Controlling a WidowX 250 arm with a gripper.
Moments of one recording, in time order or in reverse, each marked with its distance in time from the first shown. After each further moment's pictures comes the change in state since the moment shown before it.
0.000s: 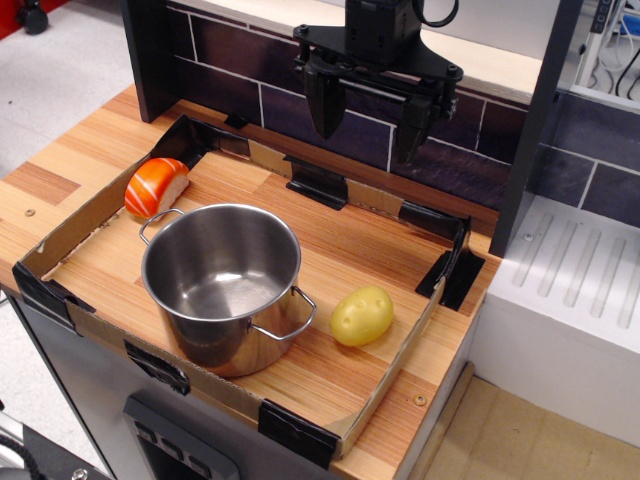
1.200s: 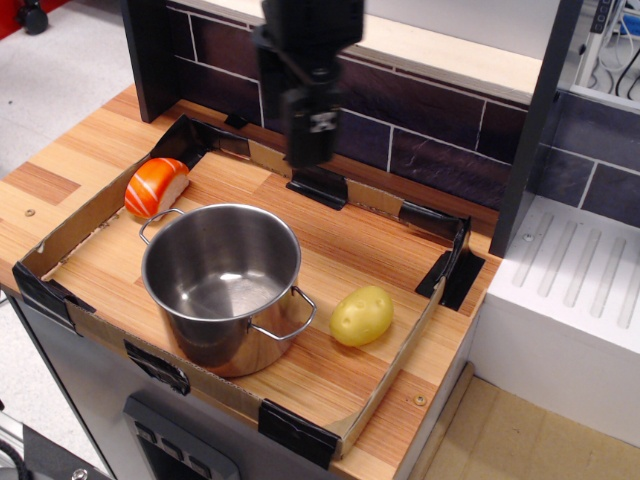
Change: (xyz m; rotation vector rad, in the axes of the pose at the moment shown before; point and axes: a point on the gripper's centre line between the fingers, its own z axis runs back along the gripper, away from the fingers) arm -0.036 0.040 0.021 -0.059 0.035 -0.790
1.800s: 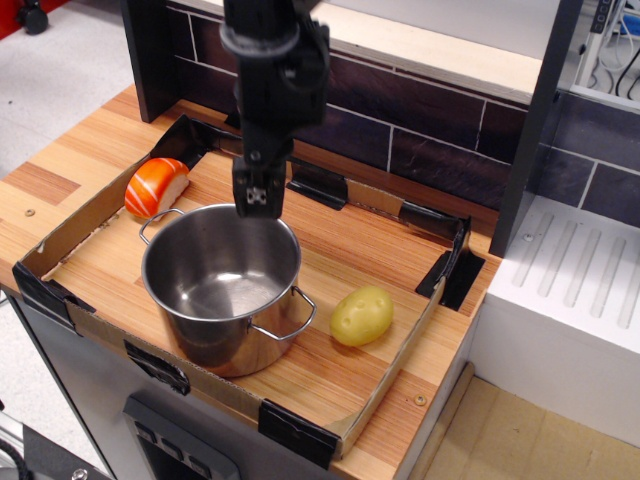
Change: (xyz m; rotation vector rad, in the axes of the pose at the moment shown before) arm -0.015 0.001 -0.041 0.102 0.054 -0.322
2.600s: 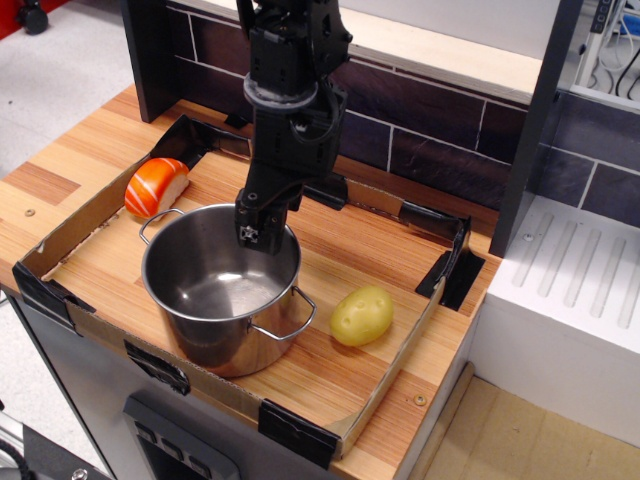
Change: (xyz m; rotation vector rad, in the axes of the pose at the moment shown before) arm 0.000 -0.011 -0.028 -0.091 0.049 -0.208
